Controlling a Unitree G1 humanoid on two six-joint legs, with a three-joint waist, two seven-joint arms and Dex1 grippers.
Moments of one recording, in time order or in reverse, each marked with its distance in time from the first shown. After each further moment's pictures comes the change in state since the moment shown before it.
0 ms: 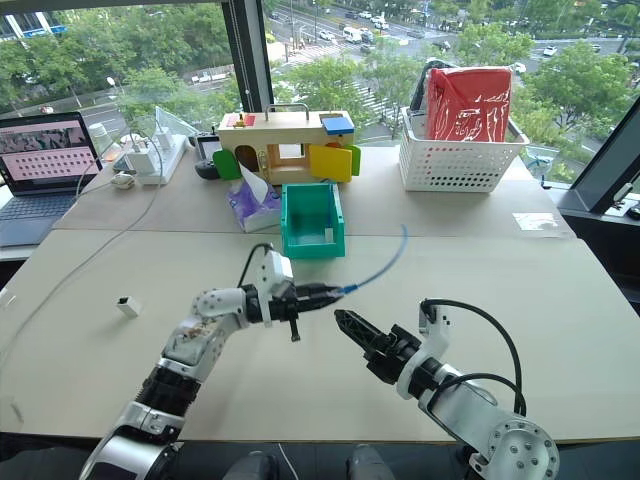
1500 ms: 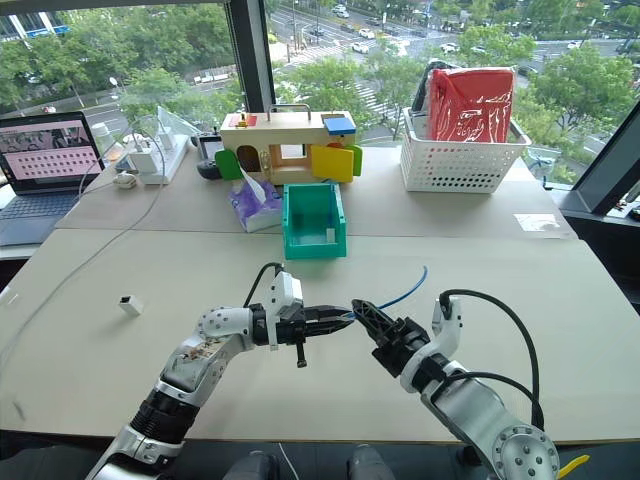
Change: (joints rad) left arm 0.068 0.007 -0.023 -0.151 -0.005 0.095 0.045; right arm 0.152 -0.412 0.391 -0.021 0.300 -0.680 -0.137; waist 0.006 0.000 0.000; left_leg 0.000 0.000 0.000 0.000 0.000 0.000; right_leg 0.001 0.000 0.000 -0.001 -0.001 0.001
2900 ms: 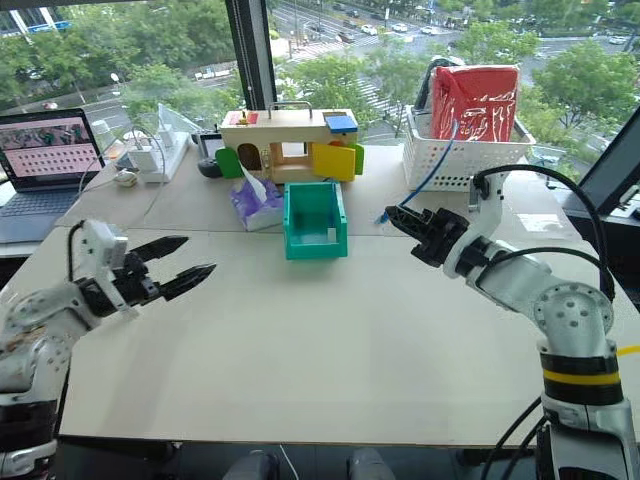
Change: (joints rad) left arm 0.222 0.412 0.700 -0.131 -0.235 0.180 0.139; right arm -0.689 -0.369 -0.034 0.521 -0.197 0.217 0.423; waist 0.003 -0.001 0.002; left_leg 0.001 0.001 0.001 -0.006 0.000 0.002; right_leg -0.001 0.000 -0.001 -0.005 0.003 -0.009
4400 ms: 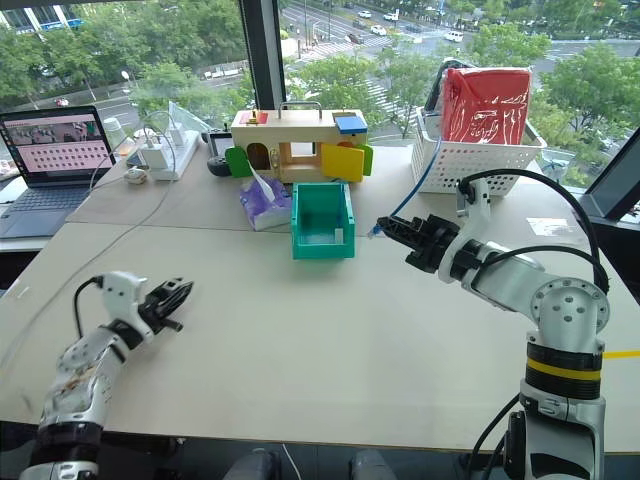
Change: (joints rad) left arm -0.138 -0.183 -0.230 0.360 0.200 -0.333 0.121; right arm 0.022 0.131 -0.179 -0.070 -0.110 0.209 -0.060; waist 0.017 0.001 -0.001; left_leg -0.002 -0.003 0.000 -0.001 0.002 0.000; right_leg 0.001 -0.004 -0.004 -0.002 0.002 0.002
